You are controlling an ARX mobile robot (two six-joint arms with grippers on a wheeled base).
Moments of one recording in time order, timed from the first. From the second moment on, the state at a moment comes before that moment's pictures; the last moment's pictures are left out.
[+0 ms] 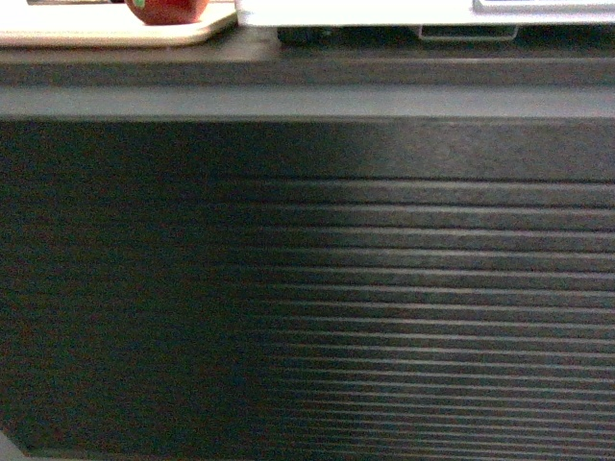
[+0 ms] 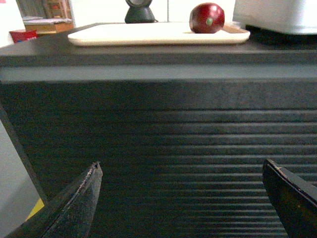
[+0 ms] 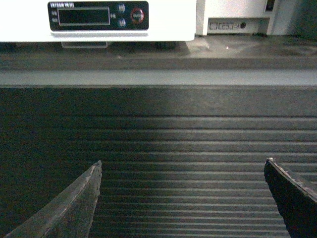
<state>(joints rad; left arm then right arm) 0.00 0.01 0.01 0.00 0.00 0.00 0.00 0.00 0.01 0.00 0.00 0.00</state>
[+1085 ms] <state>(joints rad) 0.00 0.01 0.01 -0.01 0.00 0.00 0.00 0.00 0.01 0.00 0.00 0.00</state>
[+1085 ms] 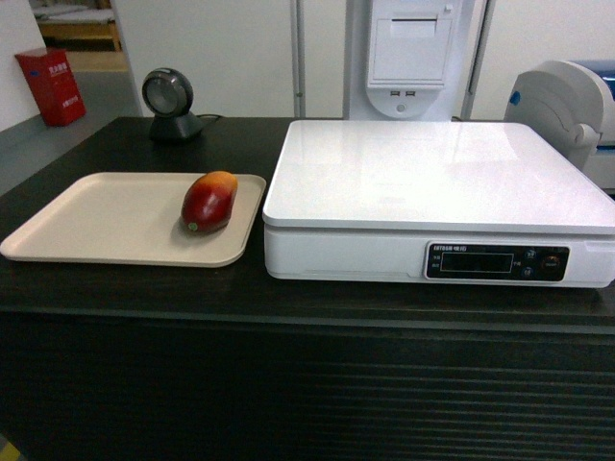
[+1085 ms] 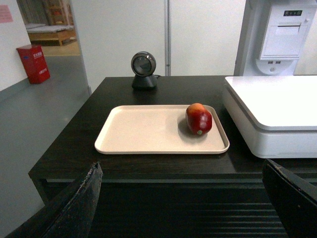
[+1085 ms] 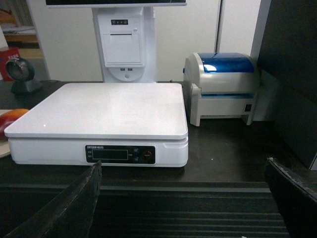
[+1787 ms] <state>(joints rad) 0.00 0.01 0.01 0.00 0.00 0.00 0.00 0.00 0.01 0.00 0.00 0.00</state>
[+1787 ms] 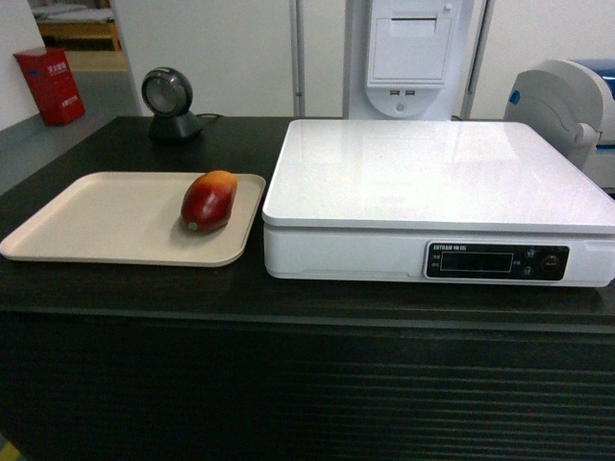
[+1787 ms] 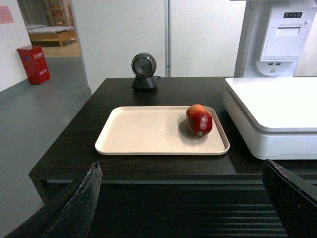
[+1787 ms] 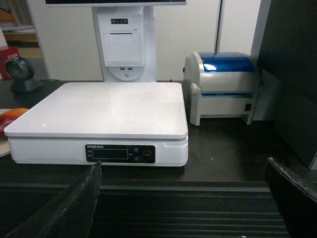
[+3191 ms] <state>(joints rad) 0.12 1.64 0.82 0.51 0.33 0.05 0.00 0.00 0.01 0.00 0.00 0.00</state>
